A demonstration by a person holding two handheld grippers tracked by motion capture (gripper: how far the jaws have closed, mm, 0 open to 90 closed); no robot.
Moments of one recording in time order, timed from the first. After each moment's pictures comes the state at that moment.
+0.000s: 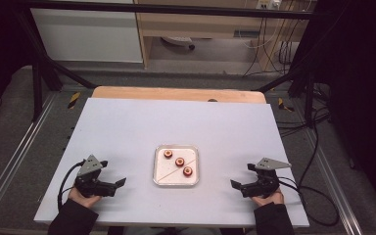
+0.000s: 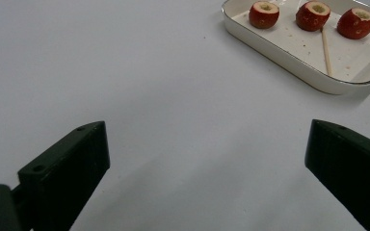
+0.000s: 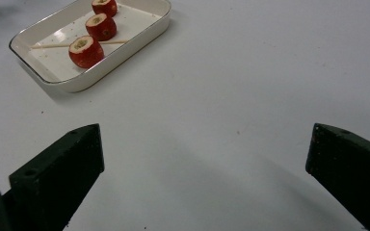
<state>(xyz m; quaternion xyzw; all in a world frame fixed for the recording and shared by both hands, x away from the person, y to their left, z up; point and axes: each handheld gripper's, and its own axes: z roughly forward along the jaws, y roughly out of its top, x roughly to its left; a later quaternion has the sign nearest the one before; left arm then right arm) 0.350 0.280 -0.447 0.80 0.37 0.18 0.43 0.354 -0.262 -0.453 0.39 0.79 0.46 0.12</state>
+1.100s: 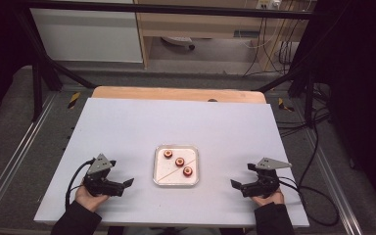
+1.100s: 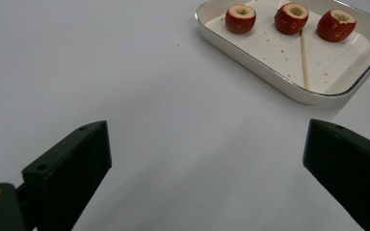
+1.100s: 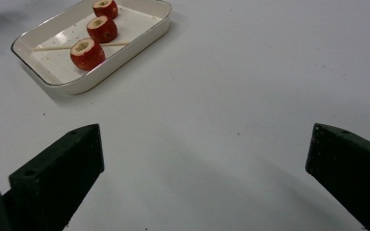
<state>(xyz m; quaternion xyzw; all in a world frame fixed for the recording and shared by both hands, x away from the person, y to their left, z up) 0.352 0.253 -0.440 0.82 0.36 0.16 0.42 0.354 -0.263 -0.452 0.39 0.79 0.46 0.12</state>
